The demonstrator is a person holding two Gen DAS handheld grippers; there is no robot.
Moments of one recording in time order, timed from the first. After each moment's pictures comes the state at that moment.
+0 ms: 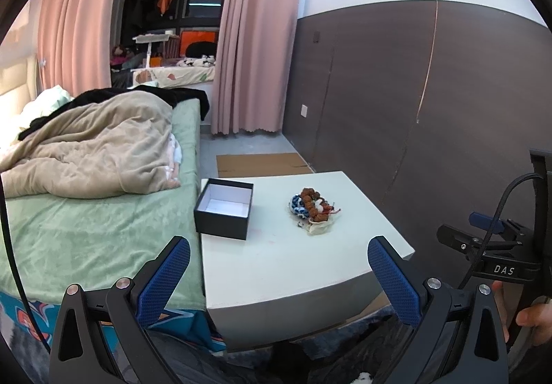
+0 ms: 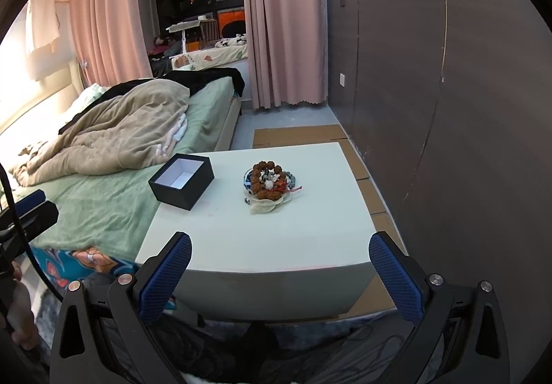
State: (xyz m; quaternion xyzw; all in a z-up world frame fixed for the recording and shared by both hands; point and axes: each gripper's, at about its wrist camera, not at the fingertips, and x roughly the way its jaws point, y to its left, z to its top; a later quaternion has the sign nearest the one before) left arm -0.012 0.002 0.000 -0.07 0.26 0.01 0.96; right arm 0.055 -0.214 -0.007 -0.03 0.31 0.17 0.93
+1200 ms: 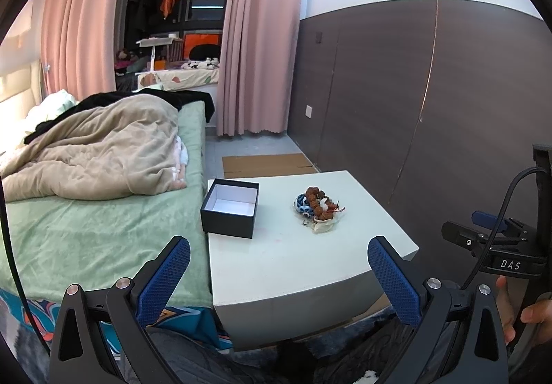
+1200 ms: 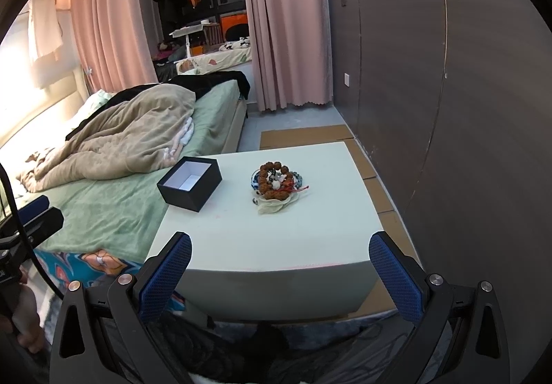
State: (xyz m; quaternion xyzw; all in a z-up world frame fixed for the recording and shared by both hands) left arm -0.019 0.005 0.002 -0.07 0.26 0.02 0.96; right arm 0.051 -0.217 -0.007 -0.02 0.31 0.18 0.93
